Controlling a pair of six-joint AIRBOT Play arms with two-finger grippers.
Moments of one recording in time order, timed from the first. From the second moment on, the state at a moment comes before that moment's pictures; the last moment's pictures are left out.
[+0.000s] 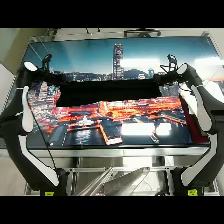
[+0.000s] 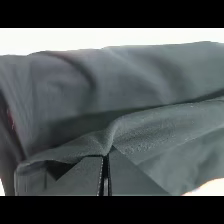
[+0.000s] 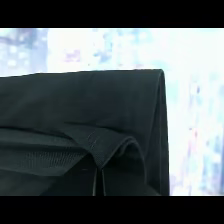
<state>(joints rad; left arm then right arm) 0.16 -2.01 1.94 1.09 -1.25 -1.26 -0.04 -1.95 1.67 -1.10 0.91 1.40</state>
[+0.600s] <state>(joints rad) 0.12 -2.04 2.04 1.07 -1.25 -1.27 -0.09 -1.98 1.78 -1.16 1.00 1.40</state>
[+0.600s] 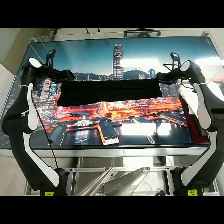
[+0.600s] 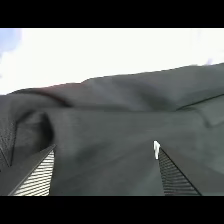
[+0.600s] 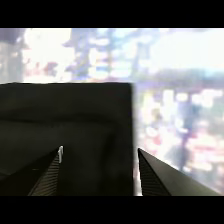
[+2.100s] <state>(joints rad) -0.39 -2.22 2.04 1.03 -1.13 -1.31 -0.17 -1.95 2.01 -0.83 1.49 1.30</state>
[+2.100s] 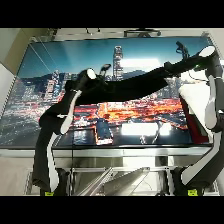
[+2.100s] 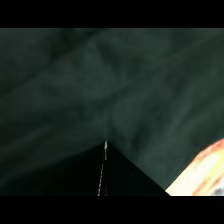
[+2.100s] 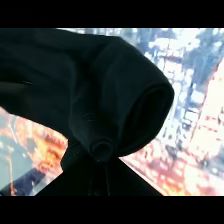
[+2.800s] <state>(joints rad) -0.13 -1.69 2.04 0.76 -1.37 -1.30 0.05 -1.80 2.02 -0.80 1.47 1.37</state>
